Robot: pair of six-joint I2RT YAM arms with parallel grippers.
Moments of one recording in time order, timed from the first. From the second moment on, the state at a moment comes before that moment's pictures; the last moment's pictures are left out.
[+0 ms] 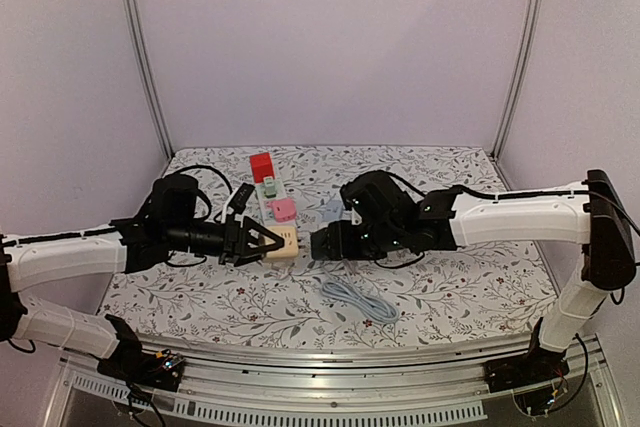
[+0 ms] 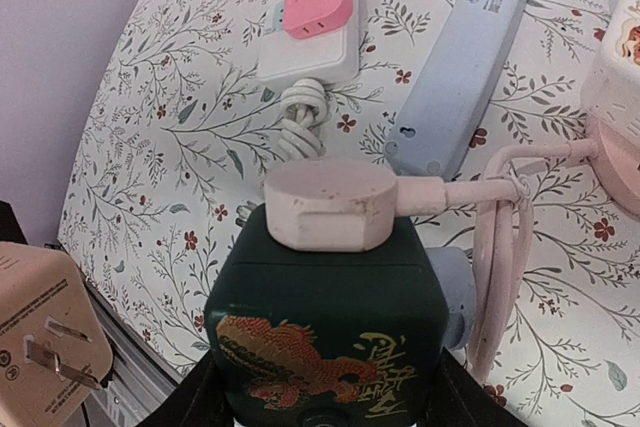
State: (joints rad) left arm -0.68 1.17 0.60 0.14 0.67 -0.86; right arm 1.05 1.70 1.22 -0.30 0.11 0.75
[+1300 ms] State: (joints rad) left arm 0.17 1.26 0.59 -0.46 0.30 -0.59; right arm 0.98 1.71 1.28 -0.39 0.11 0.66
